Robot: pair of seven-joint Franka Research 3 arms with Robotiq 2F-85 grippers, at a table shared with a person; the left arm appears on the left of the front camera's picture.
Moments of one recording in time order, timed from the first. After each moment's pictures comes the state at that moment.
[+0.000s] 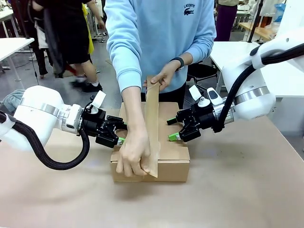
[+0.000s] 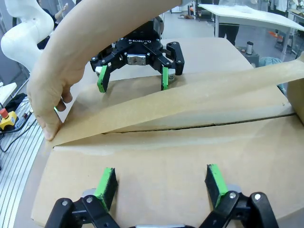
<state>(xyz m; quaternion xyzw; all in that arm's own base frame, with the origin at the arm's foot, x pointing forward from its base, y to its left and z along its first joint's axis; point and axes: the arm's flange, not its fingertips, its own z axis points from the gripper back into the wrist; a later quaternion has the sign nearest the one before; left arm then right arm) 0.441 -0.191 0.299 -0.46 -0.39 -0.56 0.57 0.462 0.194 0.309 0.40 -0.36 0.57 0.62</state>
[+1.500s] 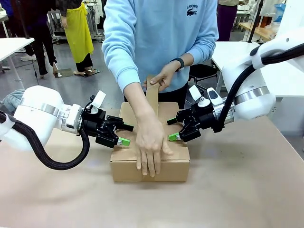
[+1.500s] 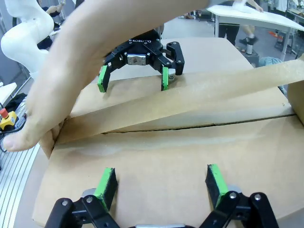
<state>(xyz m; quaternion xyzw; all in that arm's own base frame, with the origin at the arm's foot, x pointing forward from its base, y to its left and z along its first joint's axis) 0.441 -0.191 0.299 -0.46 -0.39 -0.56 0.57 0.462 0.194 0.309 0.40 -0.36 0.57 0.62</state>
